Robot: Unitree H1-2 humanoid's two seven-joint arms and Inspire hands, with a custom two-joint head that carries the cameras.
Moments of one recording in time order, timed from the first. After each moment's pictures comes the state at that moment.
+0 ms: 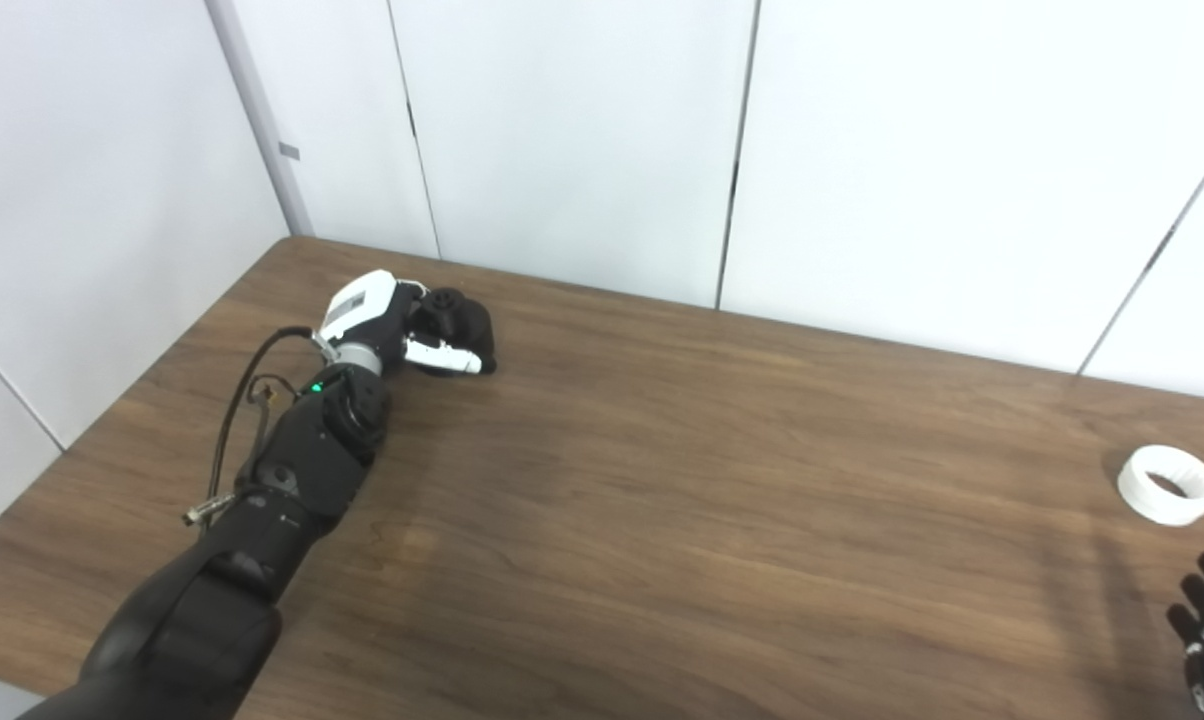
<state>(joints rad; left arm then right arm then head) -0.59 0.51 -0.14 0.73 0.49 0.18 0.14 0.21 -0.19 -0.22 -0.37 0.26 0.22 0.10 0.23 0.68</state>
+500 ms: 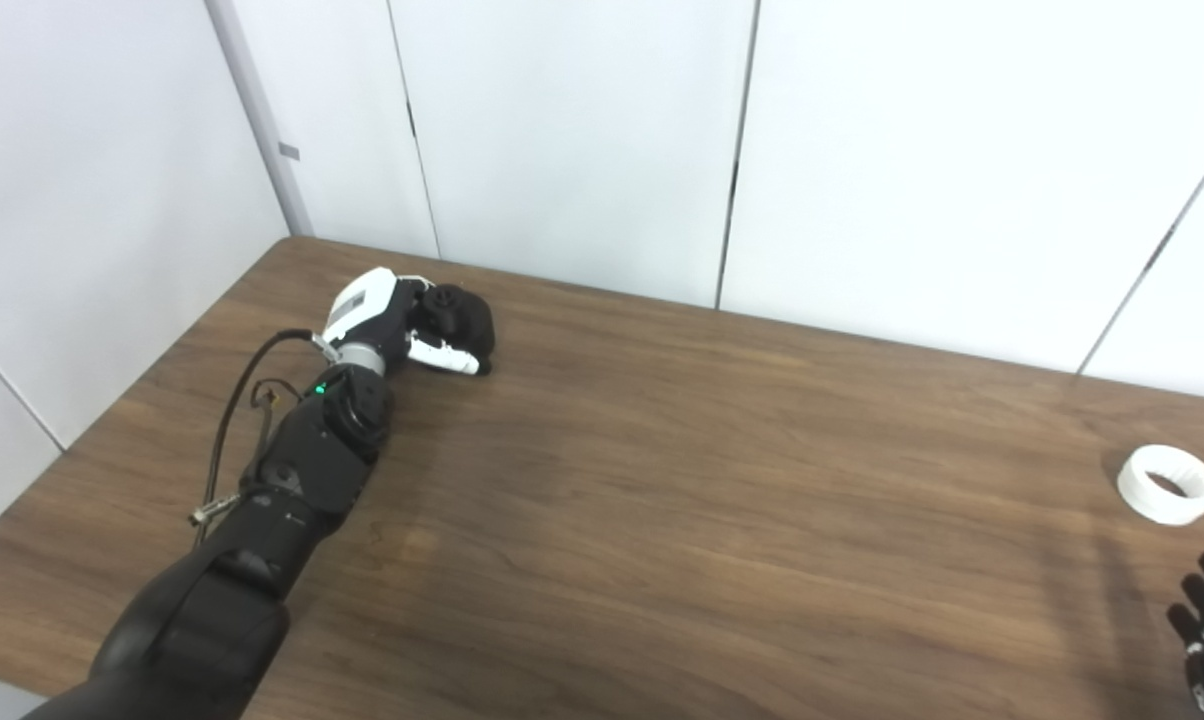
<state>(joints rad) -0.59 0.50 -0.13 0.75 0.46 0.14 0.16 0.21 -0.19 -0.22 -0.37 0.27 0.22 0.10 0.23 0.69</state>
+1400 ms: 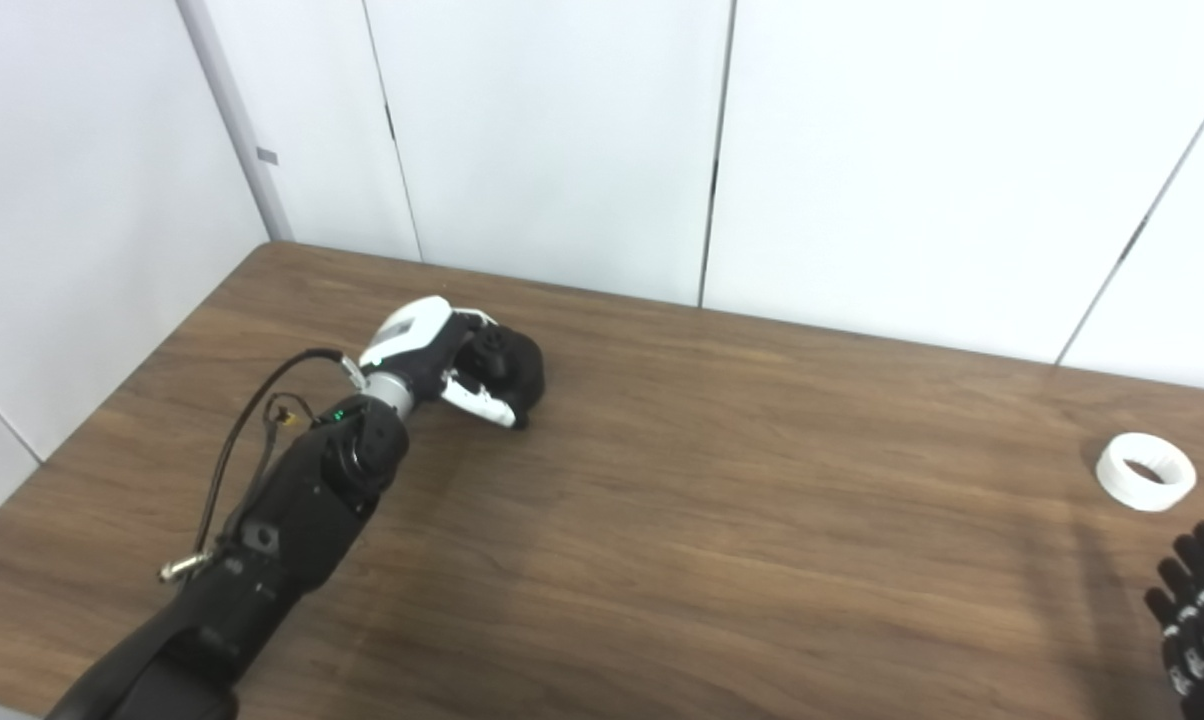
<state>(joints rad) -0.43 0.52 -0.26 0.31 0.51 0.20 -0.07 0.21 -0.19 -0.21 -0.35 0.23 0.19 0.10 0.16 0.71</state>
